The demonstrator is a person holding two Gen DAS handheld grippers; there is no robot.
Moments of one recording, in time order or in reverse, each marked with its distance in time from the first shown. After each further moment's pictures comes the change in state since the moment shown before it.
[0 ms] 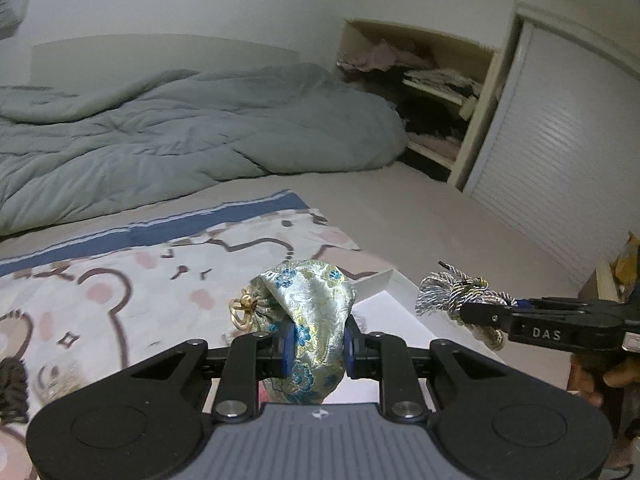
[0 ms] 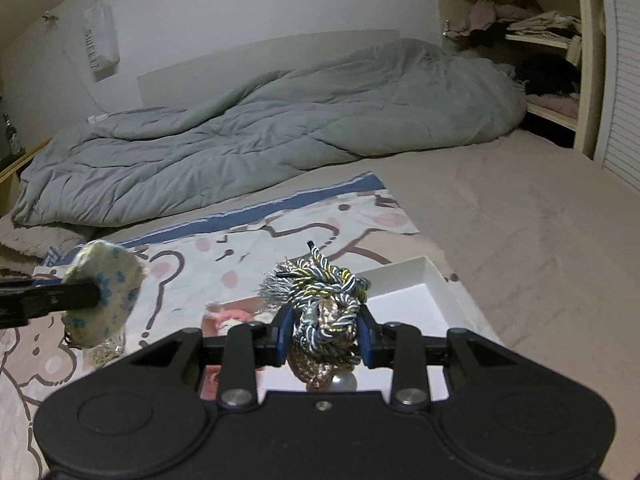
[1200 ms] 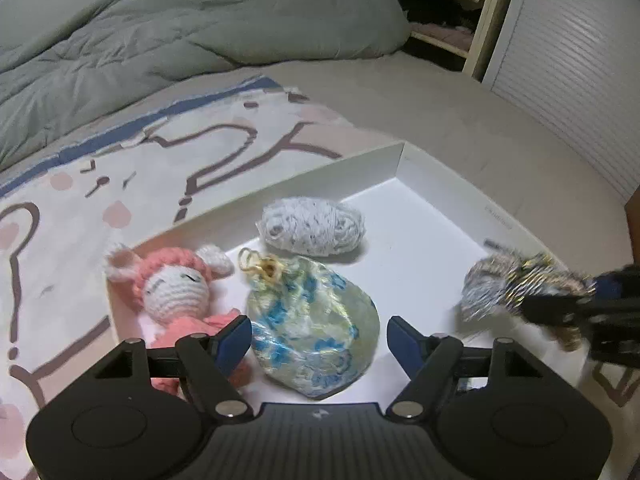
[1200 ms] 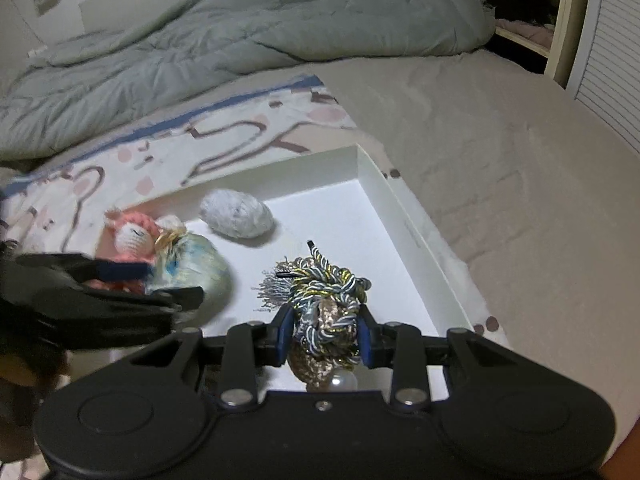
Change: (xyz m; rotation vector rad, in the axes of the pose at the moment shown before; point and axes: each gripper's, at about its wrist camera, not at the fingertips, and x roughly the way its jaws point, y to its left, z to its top) left arm 0.162 -0.038 -0.061 0.074 0.247 0.046; right arm 0.061 -0.050 -0.048 -0.008 0.254 -0.144
